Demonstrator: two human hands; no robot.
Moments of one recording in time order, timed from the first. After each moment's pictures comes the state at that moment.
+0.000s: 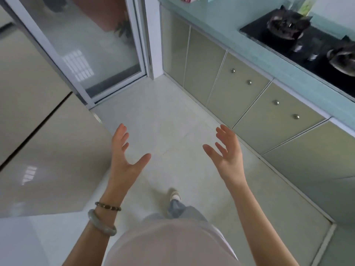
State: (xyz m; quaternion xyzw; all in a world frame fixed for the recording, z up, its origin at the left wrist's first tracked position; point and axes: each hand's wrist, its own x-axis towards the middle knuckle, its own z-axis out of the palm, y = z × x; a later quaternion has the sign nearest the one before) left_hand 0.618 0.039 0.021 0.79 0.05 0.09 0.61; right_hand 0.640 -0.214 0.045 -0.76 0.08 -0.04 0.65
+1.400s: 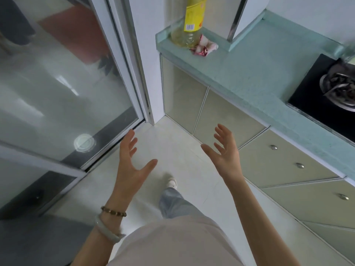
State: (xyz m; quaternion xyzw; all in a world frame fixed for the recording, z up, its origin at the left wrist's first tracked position) left_hand 1.268 0.171 0.004 0.79 -0.01 0.02 0.61; right_hand 1.279 -0.078 0.011 -0.76 0.12 -0.05 0.63
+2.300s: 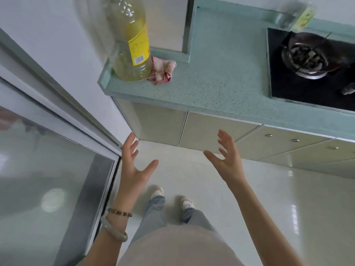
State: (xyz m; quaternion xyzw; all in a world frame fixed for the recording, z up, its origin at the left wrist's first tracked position) left_hand 1.593 0.180 -0.012 0.75 -0.14 -0.18 0.62; right_hand 1.467 -0.040 -0.008 -0.73 0.37 -0.16 0.55
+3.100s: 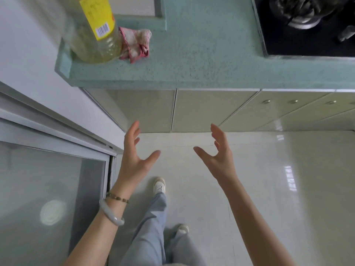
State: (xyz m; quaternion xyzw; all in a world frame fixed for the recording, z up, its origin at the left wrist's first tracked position) left_hand 1.633 0.168 -0.081 0.75 -0.26 -0.27 0.55; right_hand 1.467 0.011 -0.076 -0.70 0.44 -0.19 0.53
